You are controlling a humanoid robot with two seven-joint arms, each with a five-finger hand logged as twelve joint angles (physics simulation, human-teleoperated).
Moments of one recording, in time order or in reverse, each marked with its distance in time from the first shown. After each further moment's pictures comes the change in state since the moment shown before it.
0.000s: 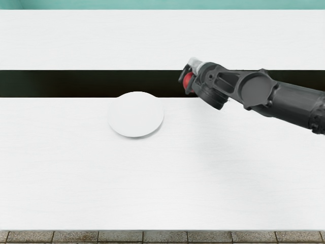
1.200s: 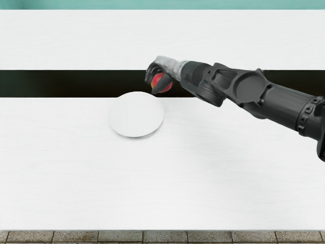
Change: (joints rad) left arm 0.000 0.000 0.000 0.000 0.000 0.000 0.000; right arm -0.037 0.058 0.059 -0.130 0.059 0.255 0.399
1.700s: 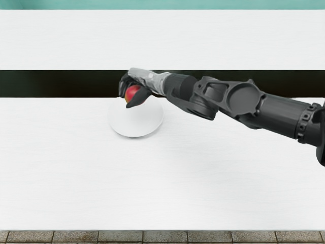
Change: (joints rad) left arm 0.000 0.000 0.000 0.000 0.000 0.000 0.000; right arm -0.024 0.000 -0.001 0.131 0.000 0.026 0.153
